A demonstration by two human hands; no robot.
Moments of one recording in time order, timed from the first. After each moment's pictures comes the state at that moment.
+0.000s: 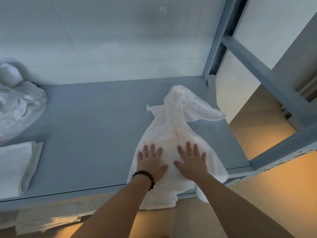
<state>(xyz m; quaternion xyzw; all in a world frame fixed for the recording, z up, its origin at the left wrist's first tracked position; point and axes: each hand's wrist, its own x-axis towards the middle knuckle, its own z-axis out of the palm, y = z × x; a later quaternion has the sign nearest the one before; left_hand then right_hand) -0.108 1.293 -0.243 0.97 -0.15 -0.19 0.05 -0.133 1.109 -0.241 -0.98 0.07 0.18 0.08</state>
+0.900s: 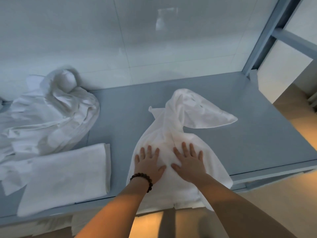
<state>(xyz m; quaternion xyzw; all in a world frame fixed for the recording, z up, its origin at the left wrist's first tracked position) -0.074 1.564 -0.244 0.97 -0.13 -0.18 0.04 -0.103 1.381 -0.243 -0.98 0.01 0.16 0.08</state>
